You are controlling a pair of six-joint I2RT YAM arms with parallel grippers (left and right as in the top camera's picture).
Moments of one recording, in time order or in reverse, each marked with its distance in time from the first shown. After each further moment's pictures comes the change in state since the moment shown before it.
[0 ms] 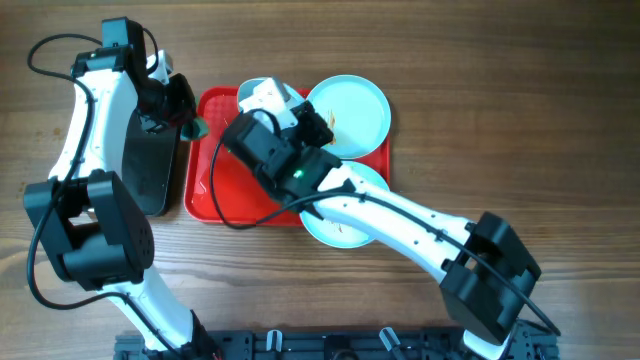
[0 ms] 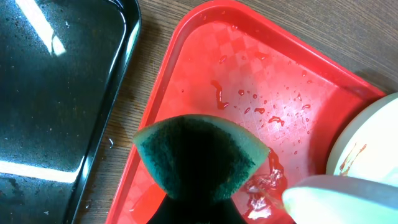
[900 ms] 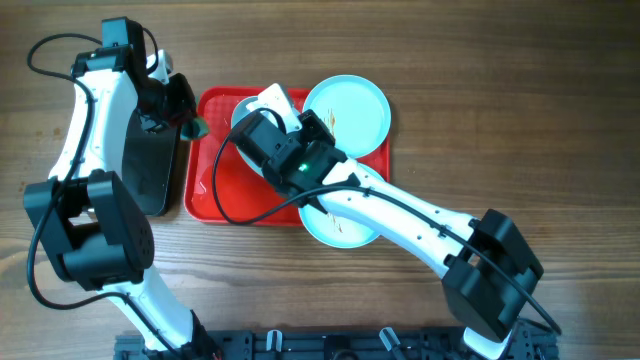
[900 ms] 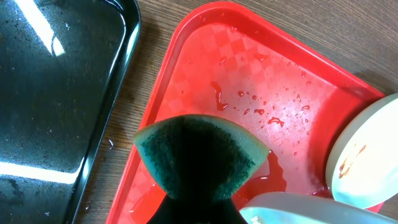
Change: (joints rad) left arm 0.000 0.000 0.000 0.004 0.000 0.000; right arm -0.036 -0.003 0.000 -0.104 -0.241 0.117
